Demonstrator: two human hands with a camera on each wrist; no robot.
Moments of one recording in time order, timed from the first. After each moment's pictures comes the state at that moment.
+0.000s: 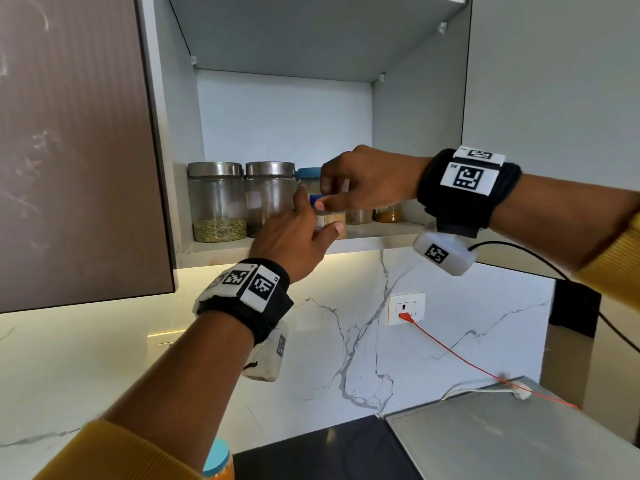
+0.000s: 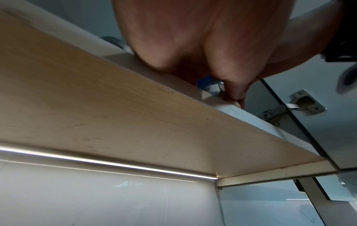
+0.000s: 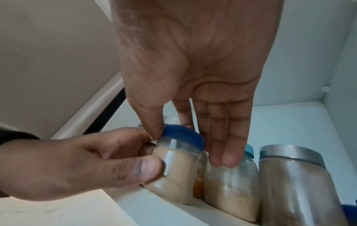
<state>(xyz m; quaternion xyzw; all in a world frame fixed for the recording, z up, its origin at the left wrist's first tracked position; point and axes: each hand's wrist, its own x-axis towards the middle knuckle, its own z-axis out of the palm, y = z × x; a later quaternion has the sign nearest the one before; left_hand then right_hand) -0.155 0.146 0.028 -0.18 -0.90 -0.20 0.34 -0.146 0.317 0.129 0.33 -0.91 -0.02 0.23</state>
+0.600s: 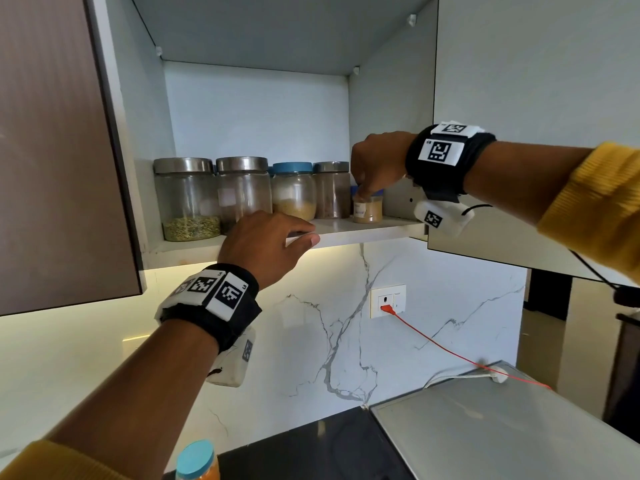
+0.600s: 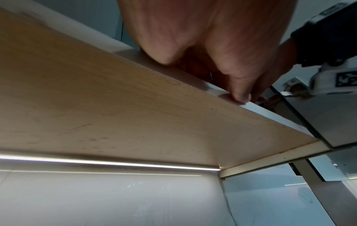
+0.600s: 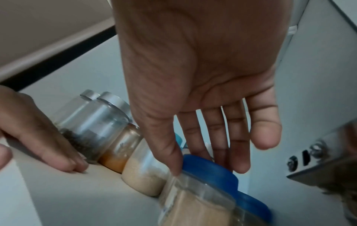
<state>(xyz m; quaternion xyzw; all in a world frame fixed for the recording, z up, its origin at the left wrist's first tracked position) -0.140 0.140 0.019 -0.22 -0.89 -0.16 0.36 -0.196 0.366 0.152 0.13 -0.95 -0.19 0.19</state>
